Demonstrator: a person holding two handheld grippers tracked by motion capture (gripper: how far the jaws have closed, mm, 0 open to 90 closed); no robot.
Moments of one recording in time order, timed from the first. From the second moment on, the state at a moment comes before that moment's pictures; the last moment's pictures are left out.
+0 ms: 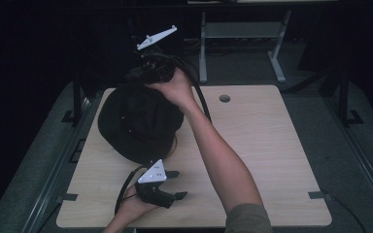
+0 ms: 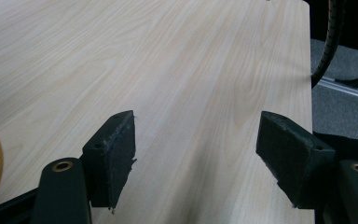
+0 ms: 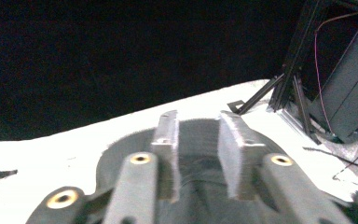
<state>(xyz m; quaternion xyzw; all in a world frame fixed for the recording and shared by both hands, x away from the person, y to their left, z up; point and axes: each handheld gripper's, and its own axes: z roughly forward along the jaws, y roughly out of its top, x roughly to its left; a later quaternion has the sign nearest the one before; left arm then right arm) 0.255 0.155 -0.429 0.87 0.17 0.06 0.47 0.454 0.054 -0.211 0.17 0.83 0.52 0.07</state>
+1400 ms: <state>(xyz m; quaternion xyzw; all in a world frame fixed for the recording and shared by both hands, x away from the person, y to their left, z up) 0.263 0.167 -0.429 0.85 0.21 0.07 0.48 0.418 -0.103 -0.273 0.27 0.78 0.56 0.05</state>
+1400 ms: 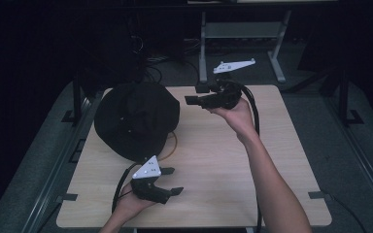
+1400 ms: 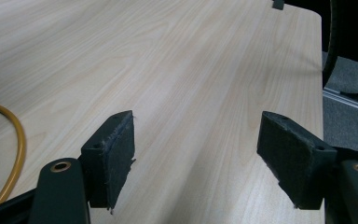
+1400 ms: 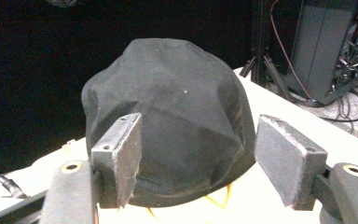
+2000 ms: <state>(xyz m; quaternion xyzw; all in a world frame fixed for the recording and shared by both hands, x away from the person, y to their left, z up) 0.267 0.179 -0.425 0.84 0.22 0.07 0.49 0.401 -0.143 -0.305 0.30 0.78 0.54 0.04</state>
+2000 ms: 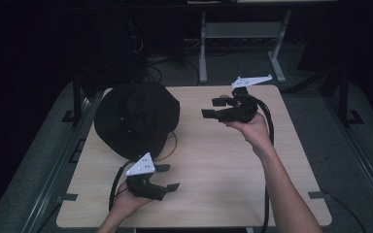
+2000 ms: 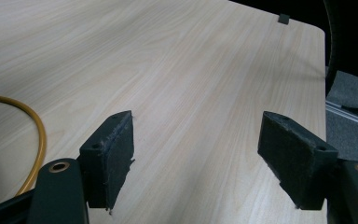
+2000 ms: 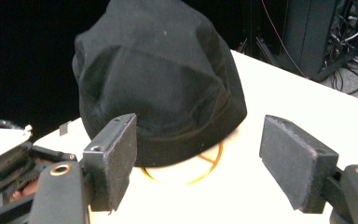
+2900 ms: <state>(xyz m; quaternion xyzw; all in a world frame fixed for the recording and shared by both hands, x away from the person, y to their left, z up) 0.268 0.180 -0.426 0.84 0.23 0.07 0.49 0.369 -0.185 -0.344 0.35 0.77 0.53 0.03</state>
